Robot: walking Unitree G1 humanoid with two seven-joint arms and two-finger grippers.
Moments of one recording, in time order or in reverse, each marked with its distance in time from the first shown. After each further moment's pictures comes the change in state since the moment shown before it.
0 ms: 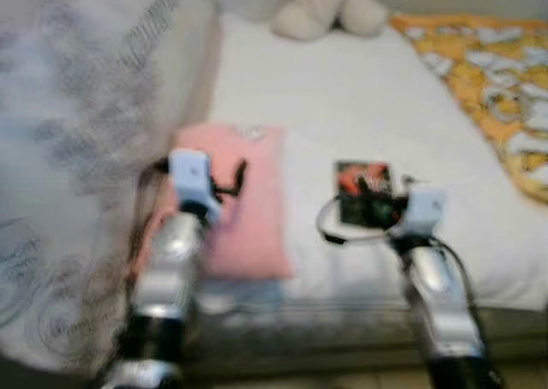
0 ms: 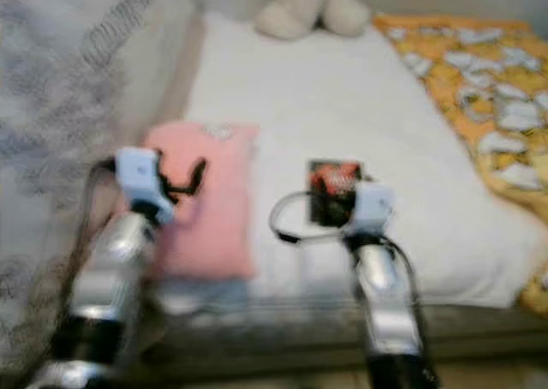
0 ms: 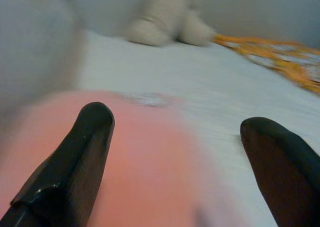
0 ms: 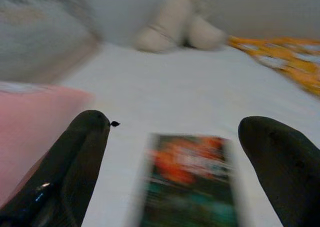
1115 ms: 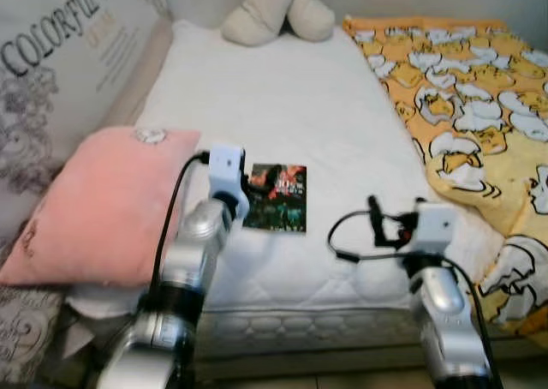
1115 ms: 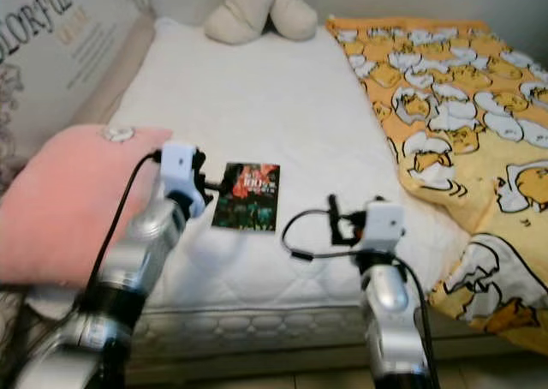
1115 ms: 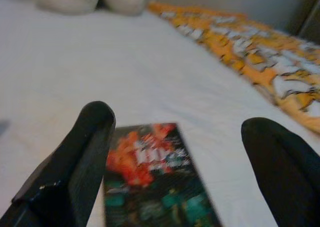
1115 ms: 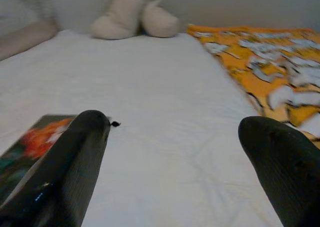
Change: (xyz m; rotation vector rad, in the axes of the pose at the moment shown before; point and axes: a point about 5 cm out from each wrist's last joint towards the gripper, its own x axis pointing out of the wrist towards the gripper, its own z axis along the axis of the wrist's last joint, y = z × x) left arm 0.038 0.000 -0.007 -0.040 0.160 -0.077; right arm -0.016 0.008 -0.010 -0.023 0.038 0.034
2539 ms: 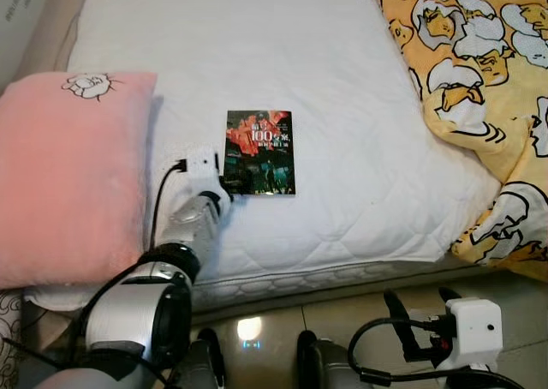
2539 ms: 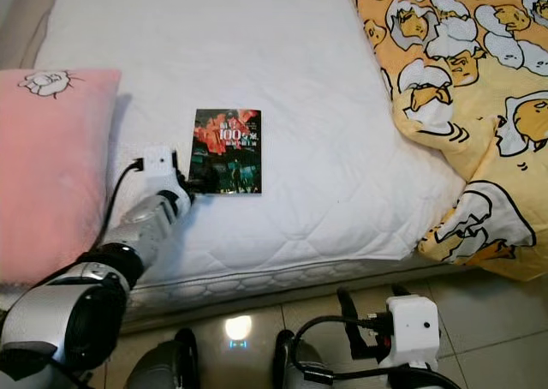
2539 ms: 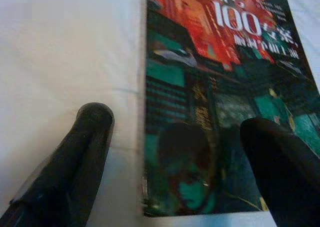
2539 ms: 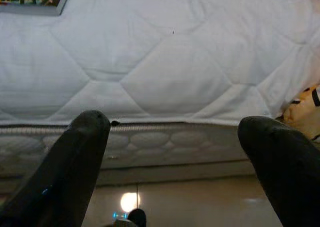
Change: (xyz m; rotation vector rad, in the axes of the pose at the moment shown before) left arm 0.011 0.031 -0.024 -0.168 0.130 0.198; right arm -0.137 -0.010 -0.006 -0.031 0.291 0.024
